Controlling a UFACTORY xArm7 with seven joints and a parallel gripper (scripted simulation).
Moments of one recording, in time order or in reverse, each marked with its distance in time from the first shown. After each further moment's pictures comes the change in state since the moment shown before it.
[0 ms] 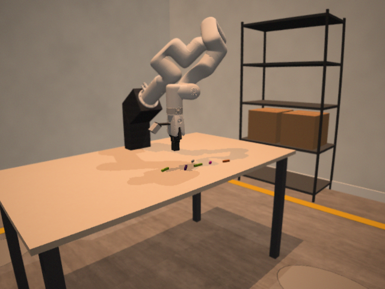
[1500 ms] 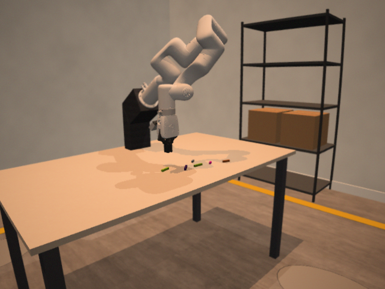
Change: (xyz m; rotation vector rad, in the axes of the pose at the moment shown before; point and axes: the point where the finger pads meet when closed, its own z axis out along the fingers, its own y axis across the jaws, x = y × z) arm 0.045 -0.014 0.000 0.003 -0.002 1.253
